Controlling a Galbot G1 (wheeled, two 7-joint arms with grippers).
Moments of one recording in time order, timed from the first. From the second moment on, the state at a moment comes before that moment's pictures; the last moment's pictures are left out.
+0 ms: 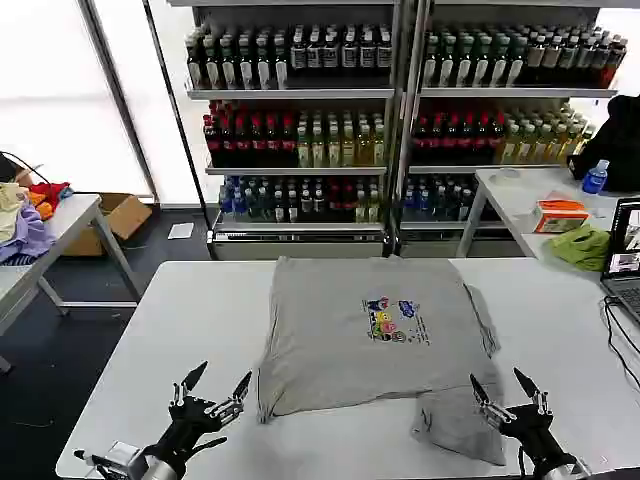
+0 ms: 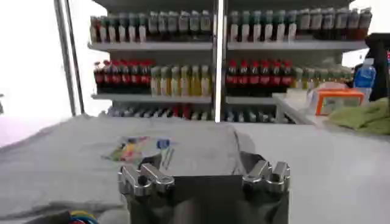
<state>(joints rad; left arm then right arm) 1.69 -1.20 -0.56 -2.26 -0.40 0.33 0.09 -1.76 1.20 0.83 2.10 0.39 -0.21 -0.16</state>
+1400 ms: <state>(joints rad) 1.55 -1.18 -0.33 -2.09 -0.48 0.48 -0.01 -1.83 1.25 0.75 2.12 0.35 -0.39 -0.10</state>
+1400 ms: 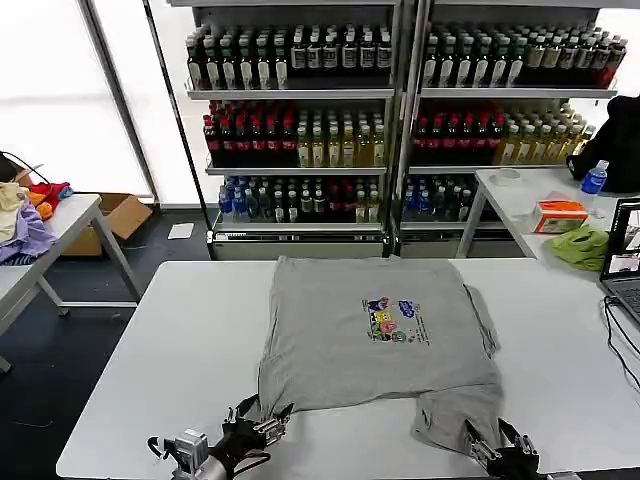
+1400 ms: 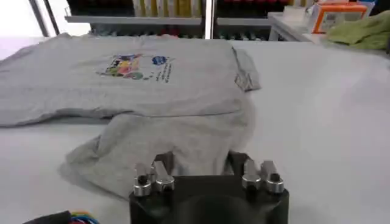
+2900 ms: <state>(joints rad) 1.73 -1.18 -0.56 -2.23 -0.46 0.49 0.01 -2.01 1.19 0.73 2.25 0.48 -0.37 -0.19</state>
